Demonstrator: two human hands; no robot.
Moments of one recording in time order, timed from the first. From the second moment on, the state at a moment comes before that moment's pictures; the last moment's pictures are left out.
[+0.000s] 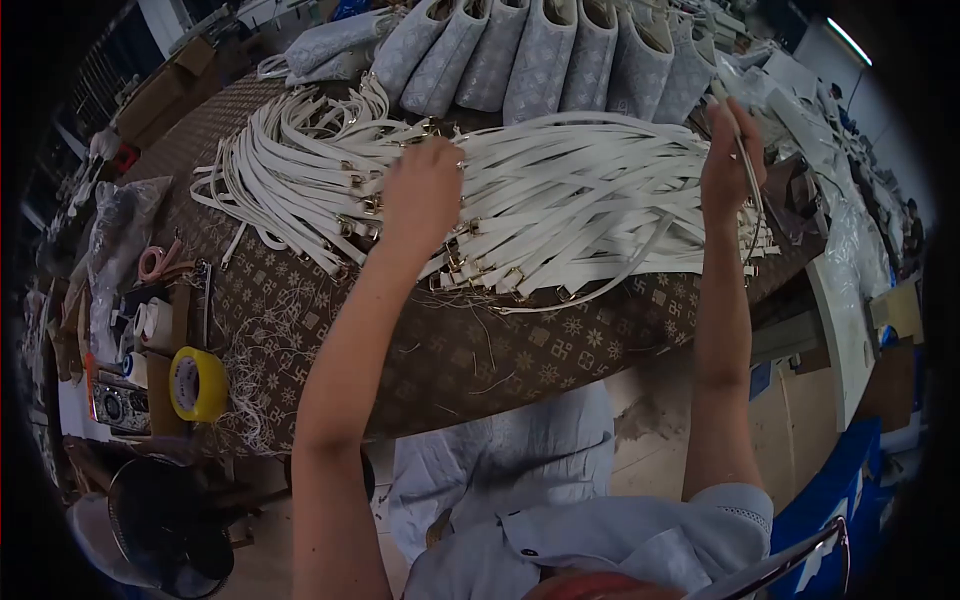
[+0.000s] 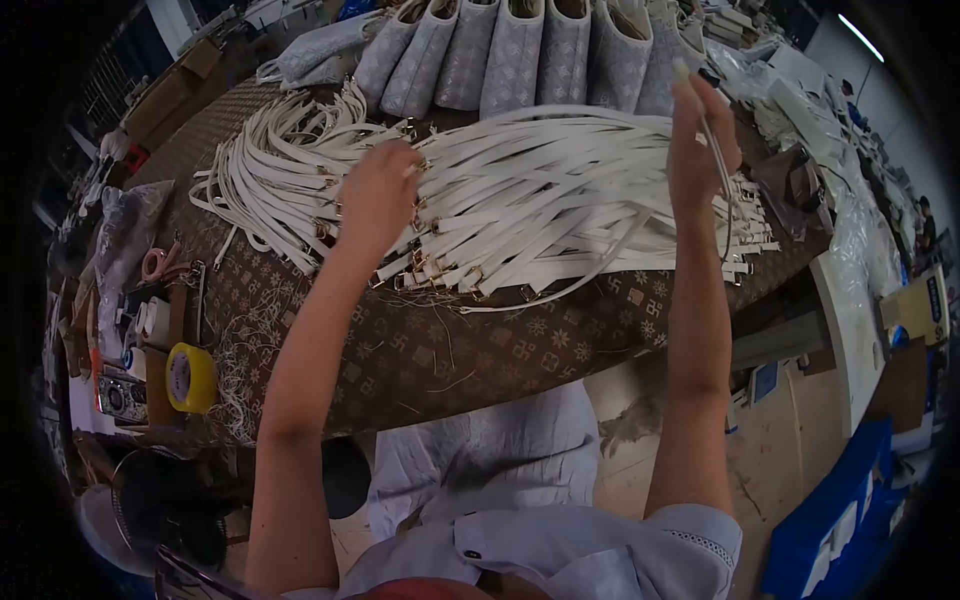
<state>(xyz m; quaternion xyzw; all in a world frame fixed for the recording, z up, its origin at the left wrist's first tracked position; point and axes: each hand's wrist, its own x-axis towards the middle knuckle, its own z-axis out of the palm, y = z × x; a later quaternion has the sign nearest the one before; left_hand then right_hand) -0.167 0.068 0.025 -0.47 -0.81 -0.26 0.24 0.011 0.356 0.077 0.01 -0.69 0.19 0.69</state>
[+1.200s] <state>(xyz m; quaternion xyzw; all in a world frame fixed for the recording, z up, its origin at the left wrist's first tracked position) -0.213 -0.041 0.022 -0.44 -0.87 -0.13 0.20 0.091 0.212 -0.004 0.02 -0.71 0.34 0.61</state>
